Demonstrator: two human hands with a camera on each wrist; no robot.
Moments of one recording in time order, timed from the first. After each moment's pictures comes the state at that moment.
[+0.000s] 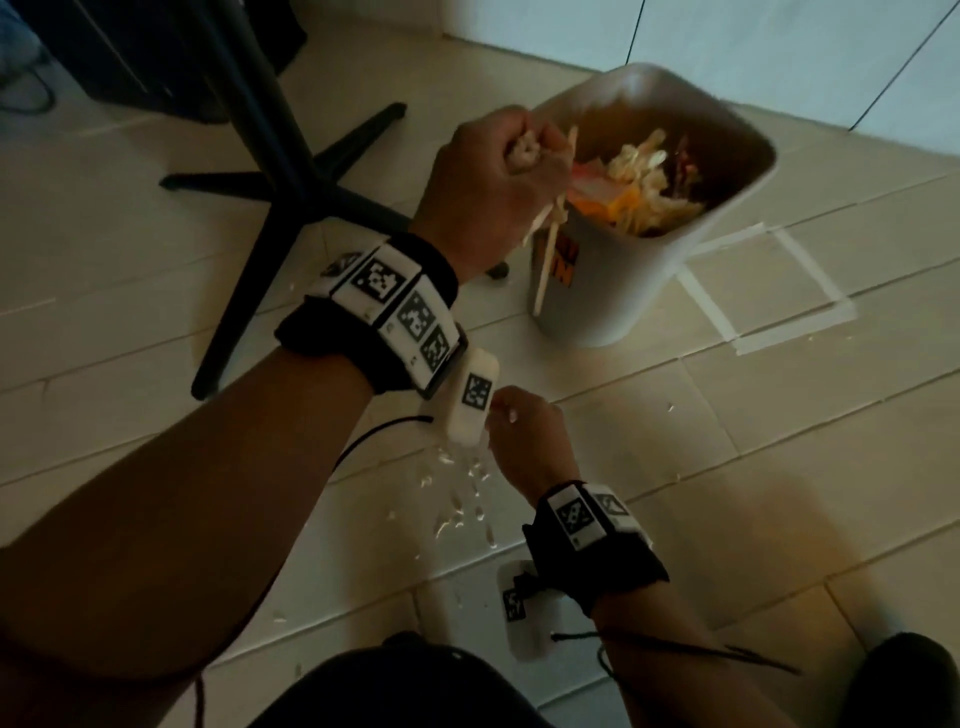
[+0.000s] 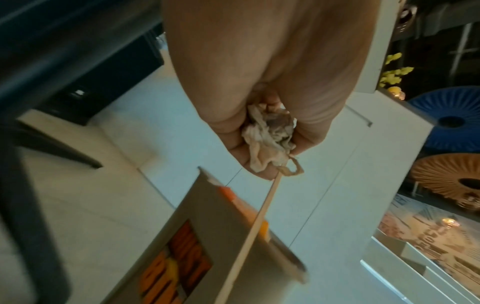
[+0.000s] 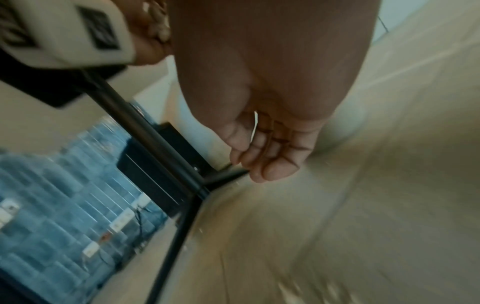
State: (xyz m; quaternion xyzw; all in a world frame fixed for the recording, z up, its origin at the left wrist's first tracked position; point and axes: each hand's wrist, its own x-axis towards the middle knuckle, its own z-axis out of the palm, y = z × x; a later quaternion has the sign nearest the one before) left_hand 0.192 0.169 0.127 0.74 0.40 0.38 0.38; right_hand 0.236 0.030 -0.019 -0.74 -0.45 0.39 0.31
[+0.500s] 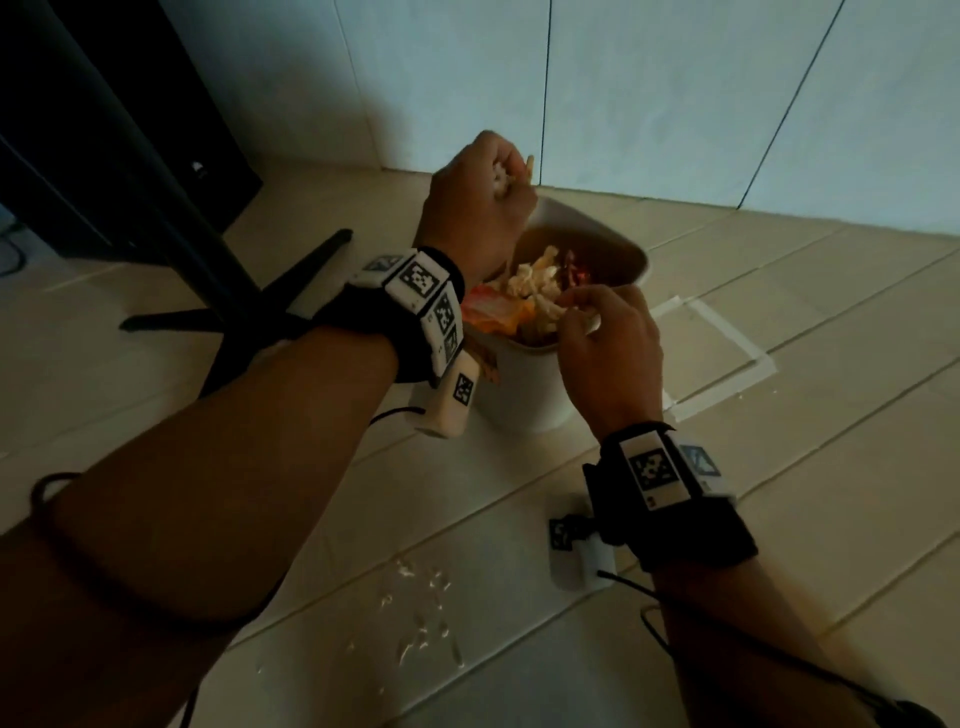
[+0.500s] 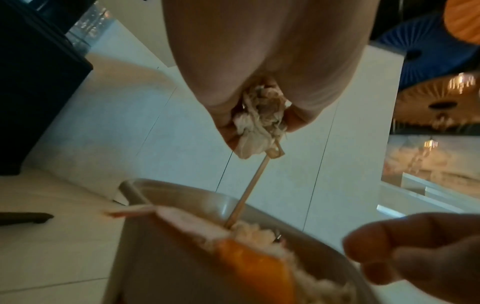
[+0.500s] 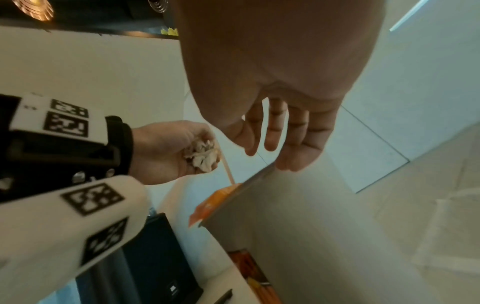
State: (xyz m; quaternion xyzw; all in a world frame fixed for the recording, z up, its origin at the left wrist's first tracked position) left_hand 0.290 0.223 0.165 0.80 0.38 0.41 0.20; right_hand 0.370 0.083 0.101 -0.77 -0.42 0.11 0.47
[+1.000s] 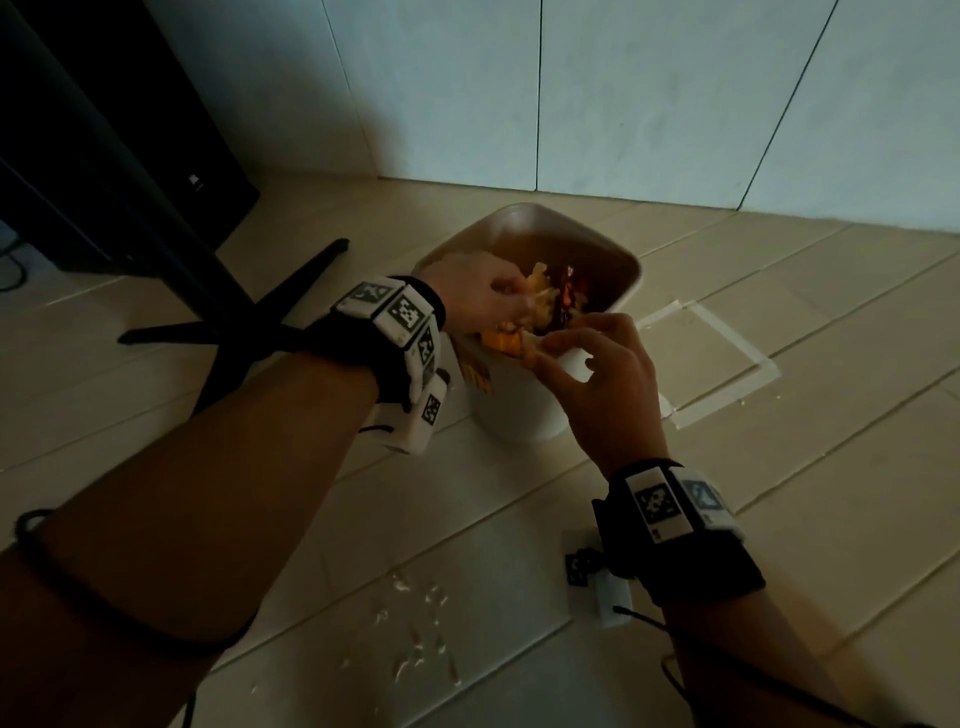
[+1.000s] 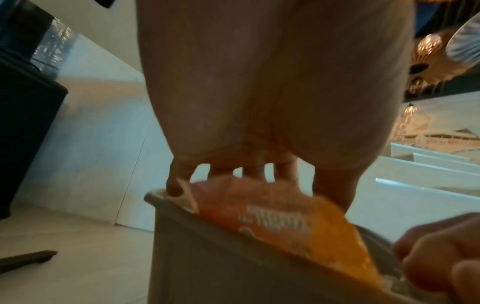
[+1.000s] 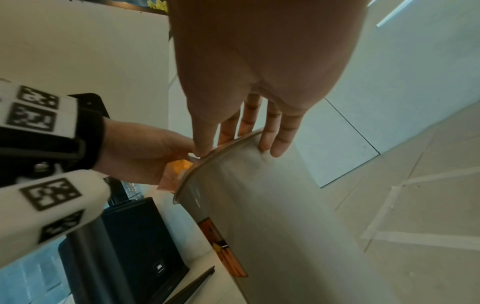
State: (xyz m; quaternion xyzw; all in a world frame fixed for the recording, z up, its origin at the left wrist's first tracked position) left_hand 0.281 0.229 0.144 0.90 0.37 -0.03 0.21; right_hand 0.388 0.077 0.066 -0.72 -0.48 0.13 0.48
